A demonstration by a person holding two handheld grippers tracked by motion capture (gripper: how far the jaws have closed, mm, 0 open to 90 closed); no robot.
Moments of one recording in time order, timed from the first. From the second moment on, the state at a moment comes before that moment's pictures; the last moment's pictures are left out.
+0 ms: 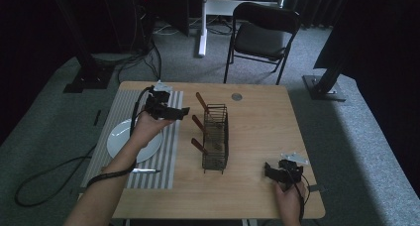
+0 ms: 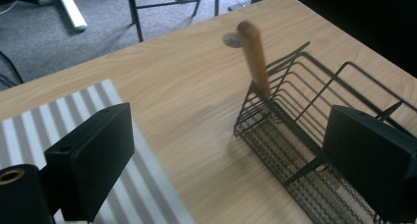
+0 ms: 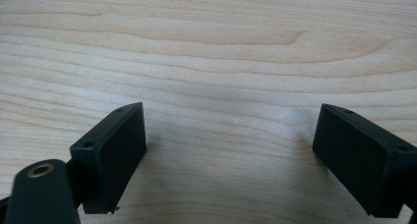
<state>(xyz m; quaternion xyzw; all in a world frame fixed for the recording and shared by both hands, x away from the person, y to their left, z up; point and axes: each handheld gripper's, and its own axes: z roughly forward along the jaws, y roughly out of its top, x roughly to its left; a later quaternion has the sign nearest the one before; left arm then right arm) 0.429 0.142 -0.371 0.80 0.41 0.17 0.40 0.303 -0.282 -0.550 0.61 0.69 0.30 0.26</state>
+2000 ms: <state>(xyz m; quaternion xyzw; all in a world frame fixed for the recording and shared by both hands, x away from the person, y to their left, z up) 0.480 0.102 -0.401 0.74 0.48 0.03 0.47 0.303 -0.282 -0.550 0.61 0.69 0.30 0.26</state>
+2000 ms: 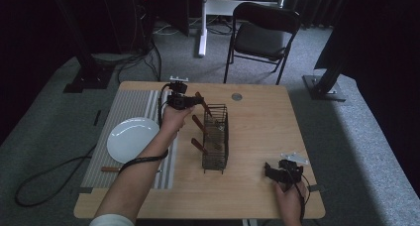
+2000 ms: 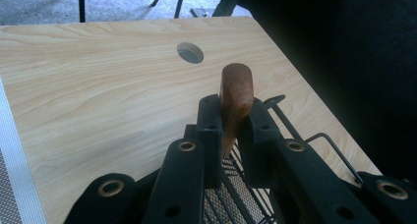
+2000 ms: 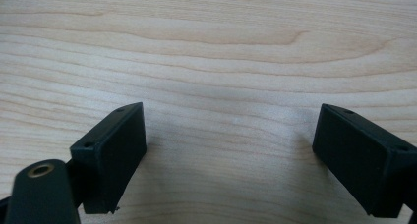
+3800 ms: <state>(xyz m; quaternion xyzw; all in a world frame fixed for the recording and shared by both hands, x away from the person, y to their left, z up) 0.435 0.207 -0.324 0.66 0.51 0.10 0.55 0.303 -0.282 -0.550 0.61 0.69 0.30 0.26</state>
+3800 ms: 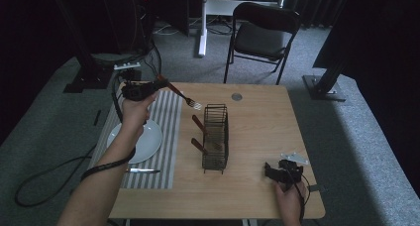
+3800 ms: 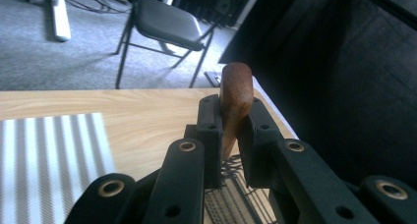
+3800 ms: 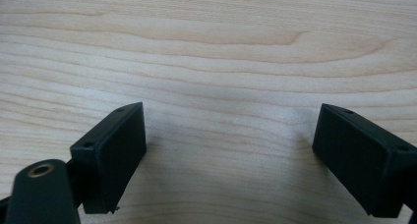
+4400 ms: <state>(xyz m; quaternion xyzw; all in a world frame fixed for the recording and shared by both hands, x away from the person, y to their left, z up) 0.442 0.267 -0.358 0.60 0.59 0.13 0.53 0.303 -0.282 -0.550 0.61 0.69 0.30 0.26</state>
